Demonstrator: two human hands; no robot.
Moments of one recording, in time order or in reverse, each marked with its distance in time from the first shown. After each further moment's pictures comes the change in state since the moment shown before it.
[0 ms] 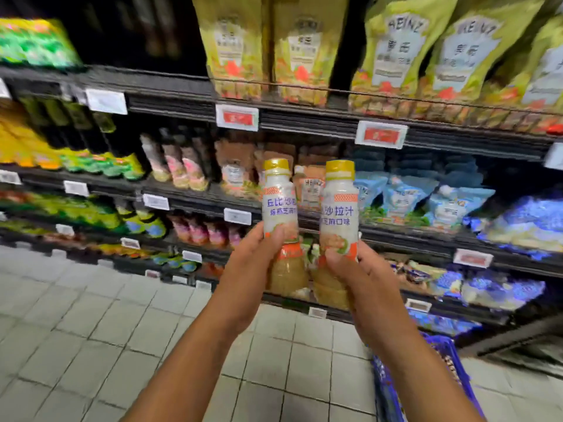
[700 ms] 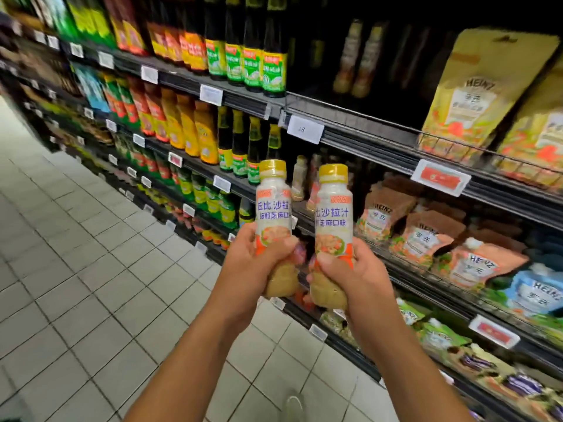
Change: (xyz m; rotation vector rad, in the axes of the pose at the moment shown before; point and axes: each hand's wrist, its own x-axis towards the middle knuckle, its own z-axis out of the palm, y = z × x) left_hand -0.038 0.089 -0.239 -0.080 0.458 0.195; right_hand 0.066 0.035 0.260 0.041 -0.390 0.110
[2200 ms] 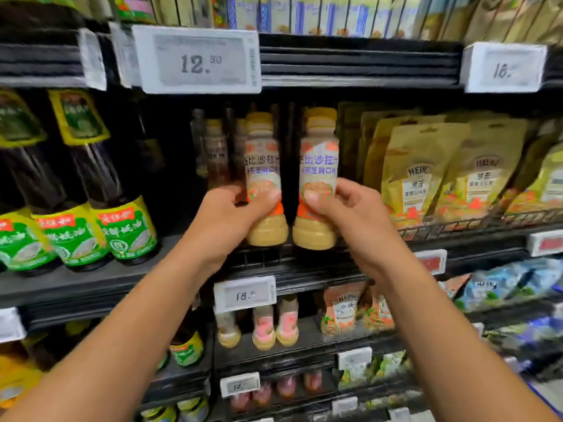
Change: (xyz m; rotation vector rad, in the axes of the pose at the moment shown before) left_hand 0.412 0.118 0.097 0.292 -0.810 0.190; right_hand 0.296 -0.133 -0.012 -0.342 0.654 -0.491
